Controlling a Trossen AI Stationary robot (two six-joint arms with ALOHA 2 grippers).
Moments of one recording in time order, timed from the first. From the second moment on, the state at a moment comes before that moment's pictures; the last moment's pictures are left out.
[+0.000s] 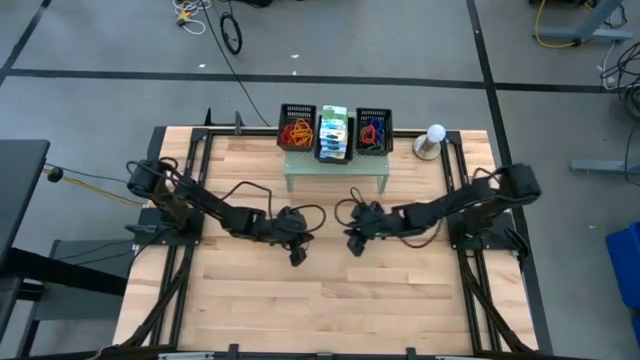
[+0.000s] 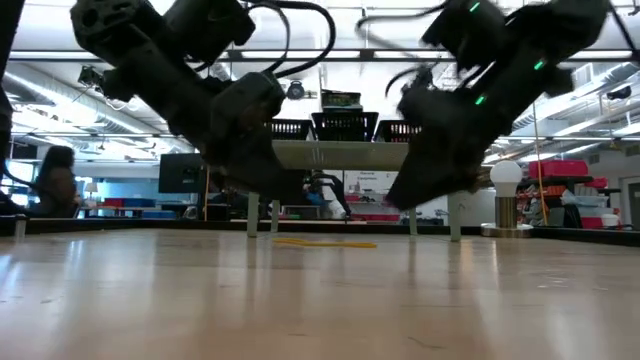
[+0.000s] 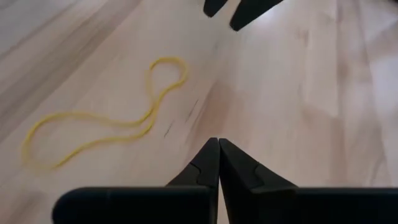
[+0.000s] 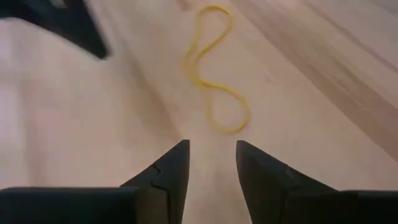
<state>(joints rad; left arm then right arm) -0.21 1.70 0.71 0.35 -0.31 -0.50 0.15 1.58 0.69 0.10 0.26 0.65</state>
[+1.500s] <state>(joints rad) -0.19 1.69 0.76 0.32 -0.44 -0.29 0.11 1.65 0.87 0.03 0.25 0.41</state>
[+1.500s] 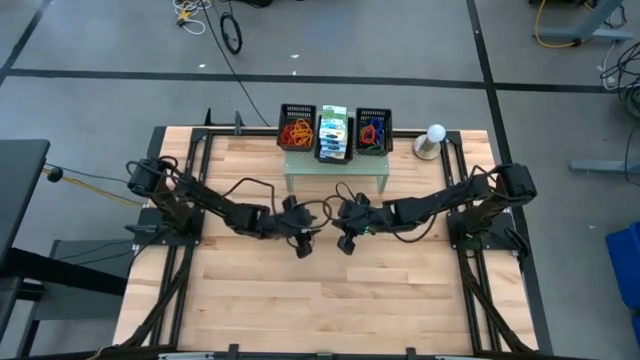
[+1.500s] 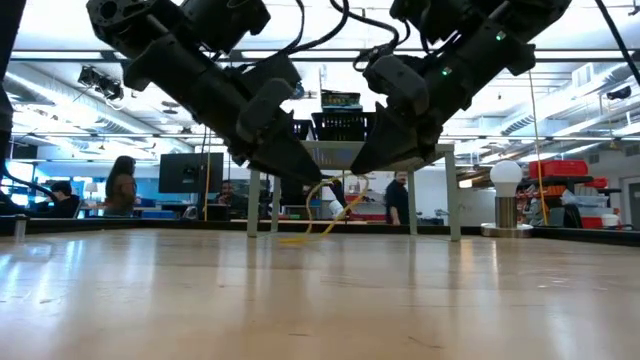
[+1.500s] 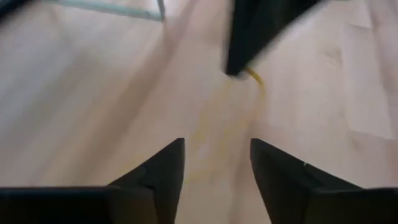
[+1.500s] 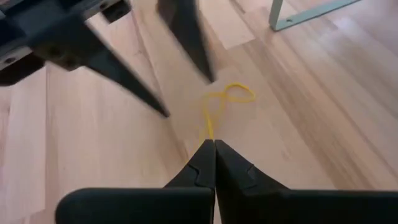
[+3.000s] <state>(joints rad) -0.12 1.38 0.91 -0.25 -0.38 -0.32 0.14 1.65 0.87 0.14 0.34 0.42</state>
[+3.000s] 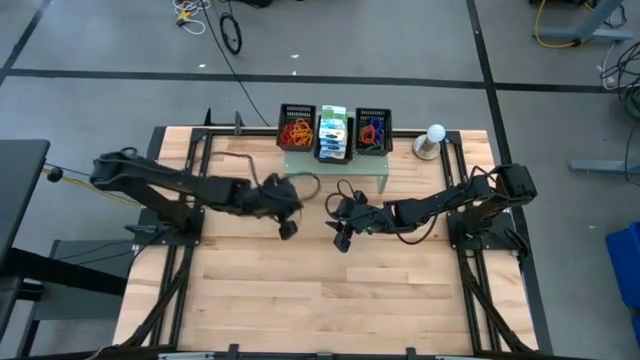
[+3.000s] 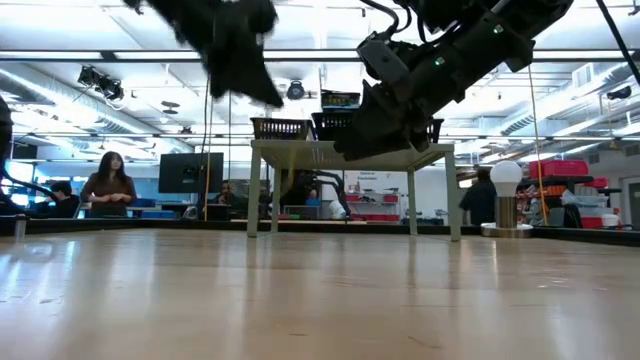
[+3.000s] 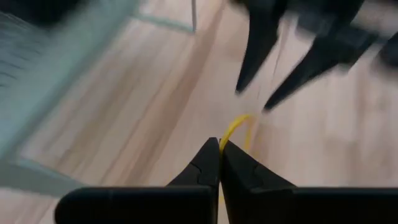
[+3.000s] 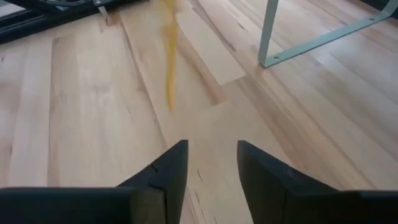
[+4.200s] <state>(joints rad) 0.55 1.48 1.40 -0.44 -0.31 -0.14 0.13 1.65 0.87 0.15 0.33 0.38</state>
